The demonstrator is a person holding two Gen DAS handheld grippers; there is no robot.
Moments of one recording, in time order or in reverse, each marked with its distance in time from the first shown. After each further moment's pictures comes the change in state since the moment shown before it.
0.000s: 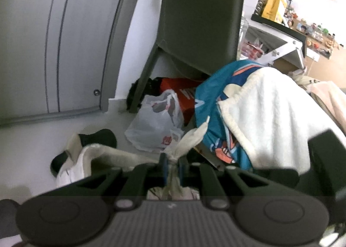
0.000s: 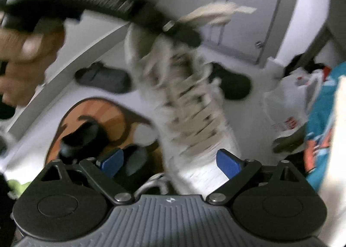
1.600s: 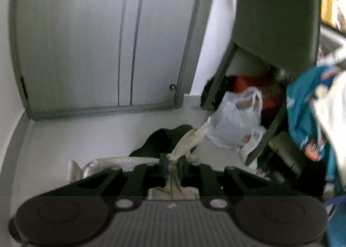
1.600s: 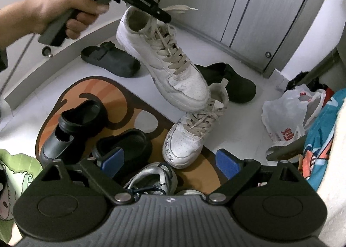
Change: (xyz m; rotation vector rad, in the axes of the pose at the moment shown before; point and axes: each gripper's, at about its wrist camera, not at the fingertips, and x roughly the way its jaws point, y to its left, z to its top) left arm -0.028 0.125 -0.015 -0.091 -0.005 0.302; right arm -0.004 0.053 -0.017 -0.162 0.033 -0.016
